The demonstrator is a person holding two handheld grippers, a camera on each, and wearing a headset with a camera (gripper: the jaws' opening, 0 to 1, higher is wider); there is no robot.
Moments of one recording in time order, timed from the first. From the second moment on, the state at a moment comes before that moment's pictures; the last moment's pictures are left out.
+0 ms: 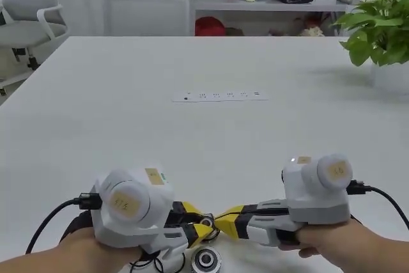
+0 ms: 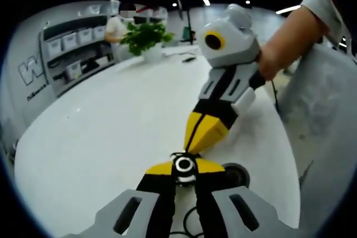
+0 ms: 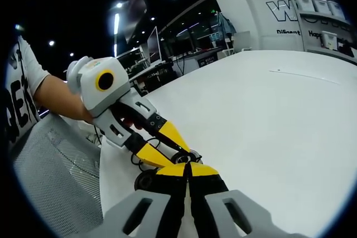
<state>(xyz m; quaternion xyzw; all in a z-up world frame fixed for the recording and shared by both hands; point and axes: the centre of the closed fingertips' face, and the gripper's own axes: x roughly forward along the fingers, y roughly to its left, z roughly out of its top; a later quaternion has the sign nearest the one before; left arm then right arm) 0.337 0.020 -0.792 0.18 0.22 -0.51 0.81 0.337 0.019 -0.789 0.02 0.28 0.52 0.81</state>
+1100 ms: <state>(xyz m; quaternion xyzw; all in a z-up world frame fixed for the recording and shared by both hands) 0.337 0.020 -0.792 0.18 0.22 -0.51 0.82 0.334 0.025 -0.782 0.02 0.26 0.53 0.80</state>
